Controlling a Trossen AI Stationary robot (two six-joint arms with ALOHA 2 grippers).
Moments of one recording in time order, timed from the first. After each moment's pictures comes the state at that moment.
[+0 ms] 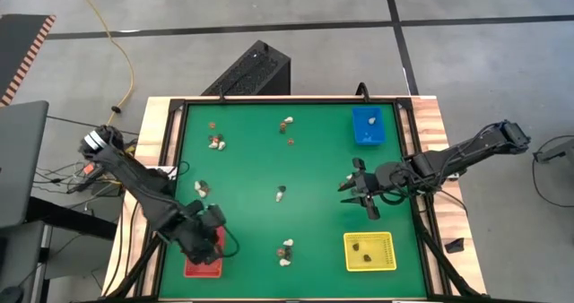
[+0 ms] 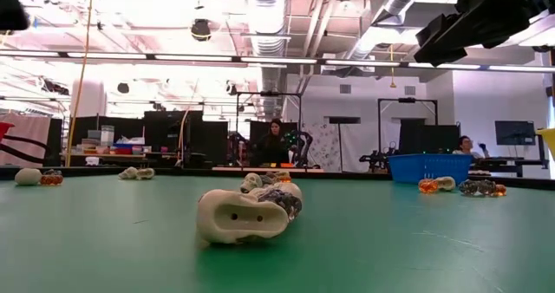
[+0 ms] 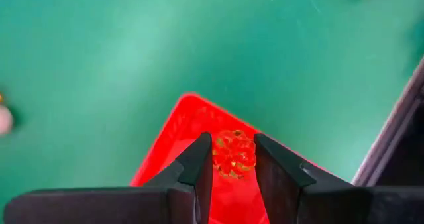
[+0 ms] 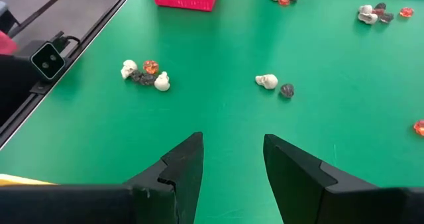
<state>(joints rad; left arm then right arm) -0.77 1.37 1.02 -0.85 -0.22 -1.32 0.29 0.86 0.54 -0.17 0.10 0.04</state>
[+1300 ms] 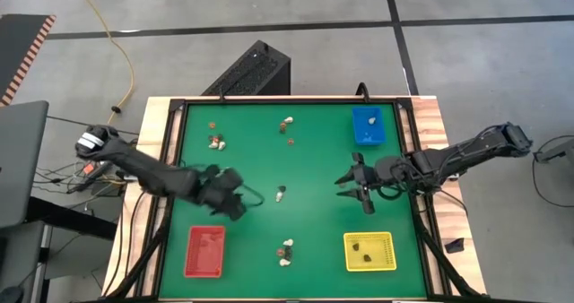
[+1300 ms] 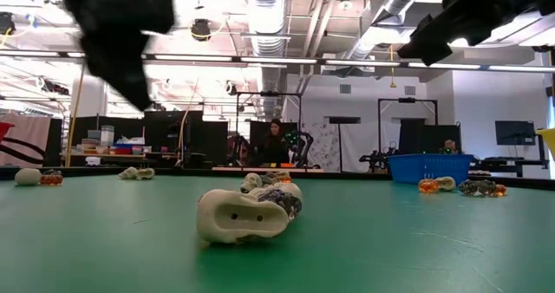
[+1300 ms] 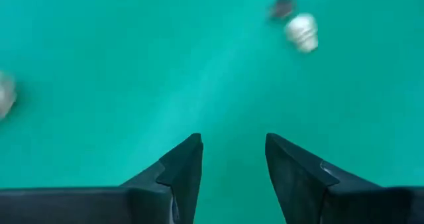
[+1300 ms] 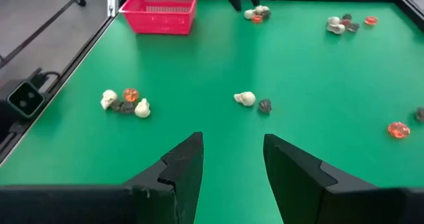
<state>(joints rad) -0.32 1.35 0.89 -0.63 -0.41 -0.82 0.22 0.86 0.54 -0.10 0.11 0.10</state>
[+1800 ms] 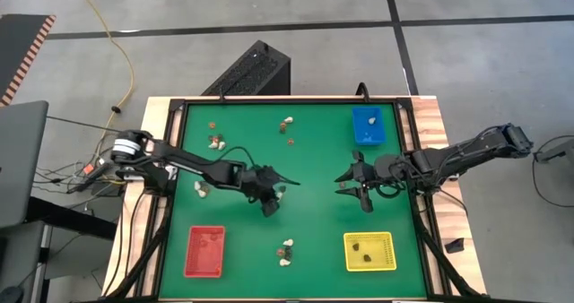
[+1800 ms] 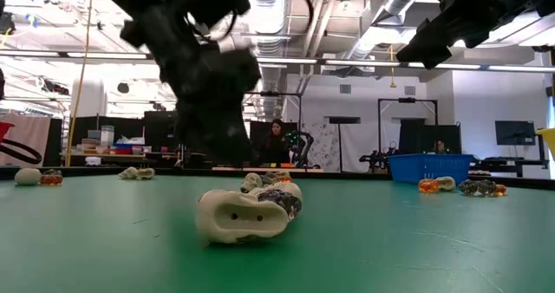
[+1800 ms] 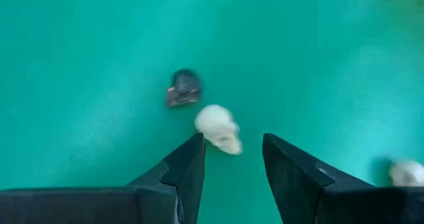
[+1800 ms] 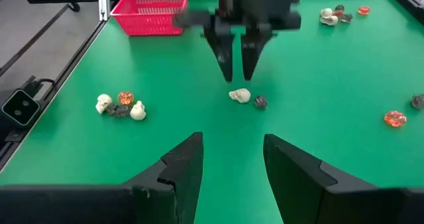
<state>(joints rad) -0.08 1.70 0.89 -0.04 -0.07 -0.63 0.21 0.86 0.54 -0.11 0.11 0.13</state>
